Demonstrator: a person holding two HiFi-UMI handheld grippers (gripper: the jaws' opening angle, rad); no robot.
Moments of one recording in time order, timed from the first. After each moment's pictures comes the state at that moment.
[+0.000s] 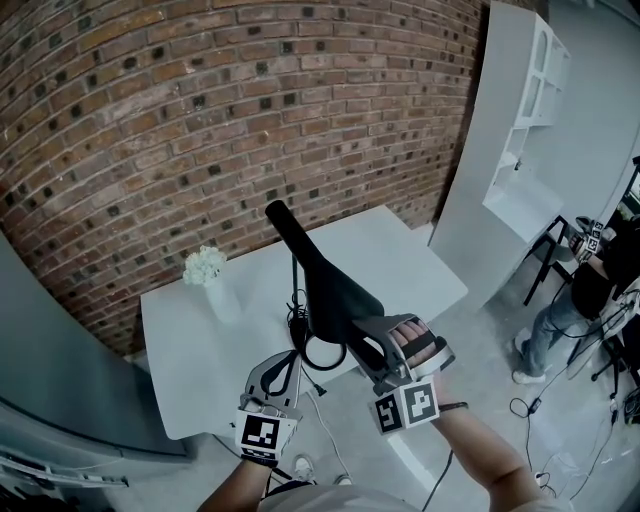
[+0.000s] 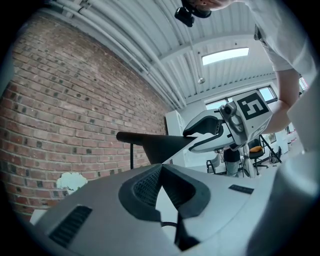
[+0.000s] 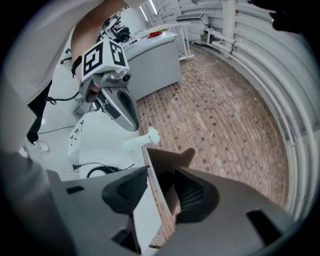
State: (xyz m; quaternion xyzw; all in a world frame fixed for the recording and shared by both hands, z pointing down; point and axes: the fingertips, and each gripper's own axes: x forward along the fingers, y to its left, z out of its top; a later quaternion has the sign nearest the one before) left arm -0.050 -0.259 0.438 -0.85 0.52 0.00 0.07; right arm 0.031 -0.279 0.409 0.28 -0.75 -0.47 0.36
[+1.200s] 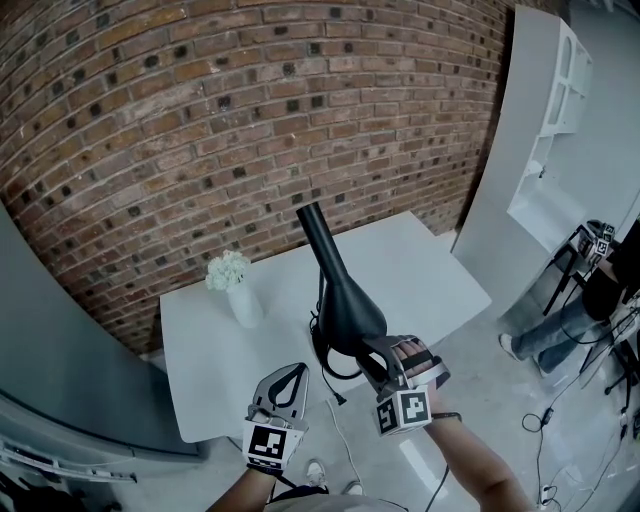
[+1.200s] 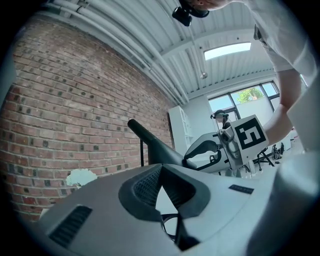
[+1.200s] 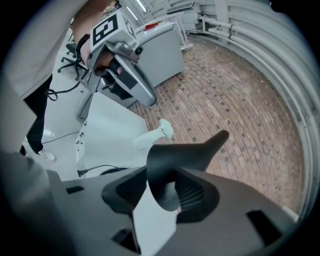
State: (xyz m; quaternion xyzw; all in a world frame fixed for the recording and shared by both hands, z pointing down) left arm -0.084 -0.262 0.451 -0.84 0.53 -0.02 0.06; right arm 0.008 -0.307 0.494 0.26 -0.78 -0.41 0.38
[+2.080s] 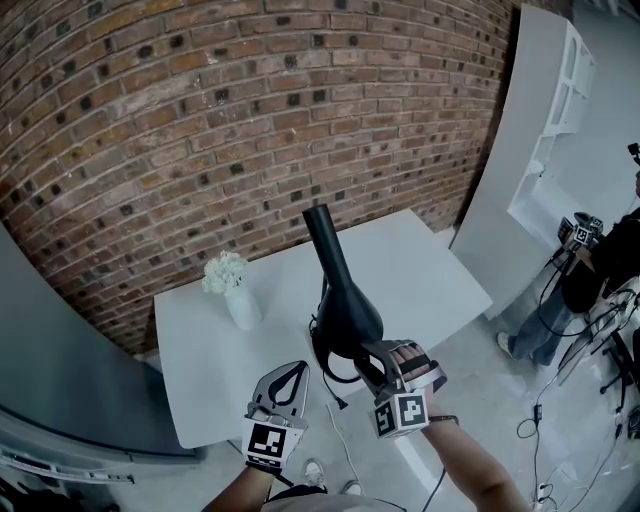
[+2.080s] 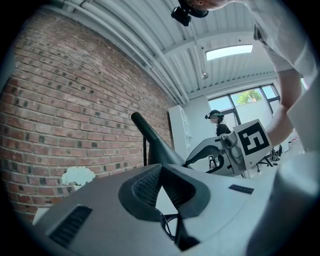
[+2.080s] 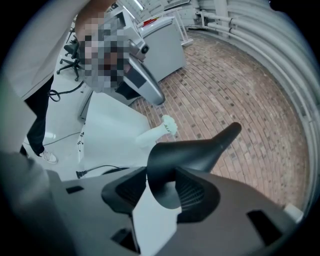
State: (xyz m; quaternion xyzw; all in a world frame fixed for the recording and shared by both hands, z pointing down) left arm -0.094 -0.290 0.460 -0.85 0.52 -0.02 0.05; right arm -0.003 -0.325 0.518 0.26 -0.79 -0.40 0.40
